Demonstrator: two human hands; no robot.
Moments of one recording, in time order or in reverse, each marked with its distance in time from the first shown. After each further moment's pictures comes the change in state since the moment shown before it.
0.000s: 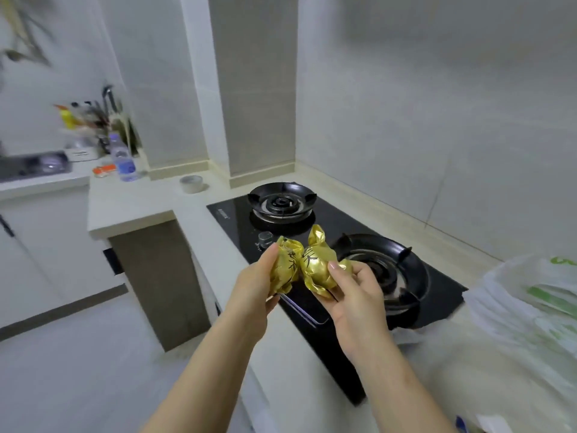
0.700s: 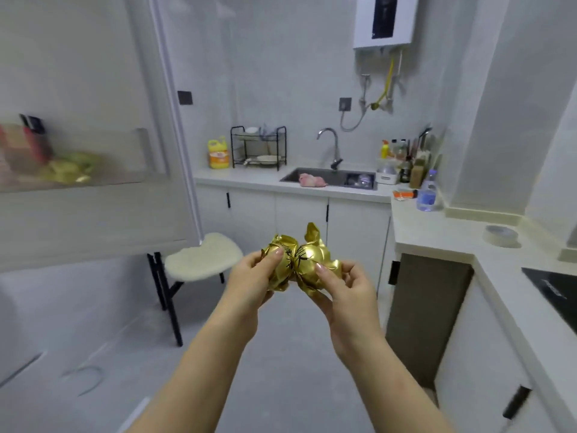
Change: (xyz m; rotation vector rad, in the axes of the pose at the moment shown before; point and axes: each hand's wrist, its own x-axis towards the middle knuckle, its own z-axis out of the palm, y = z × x) left_hand -0.227 0.044 -0.409 -0.101 0.844 0.413; right_hand -0.254 0.180 0.322 -0.149 -0.908 0.322
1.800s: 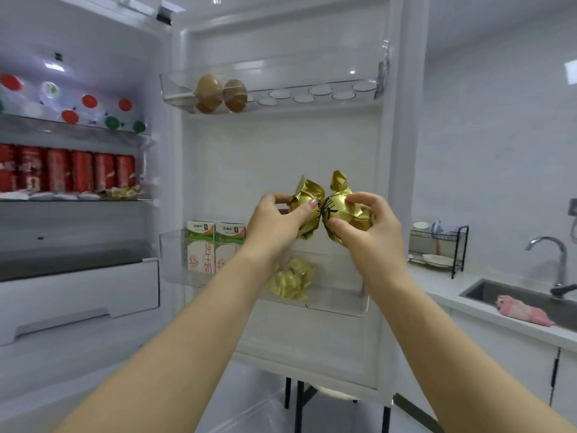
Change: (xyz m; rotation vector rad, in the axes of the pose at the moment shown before) left_hand 0.133 0.218 -0.262 0.184 0.547 0.575; right_hand 0.134 -0.026 0.378 -0.184 -0.560 -0.642
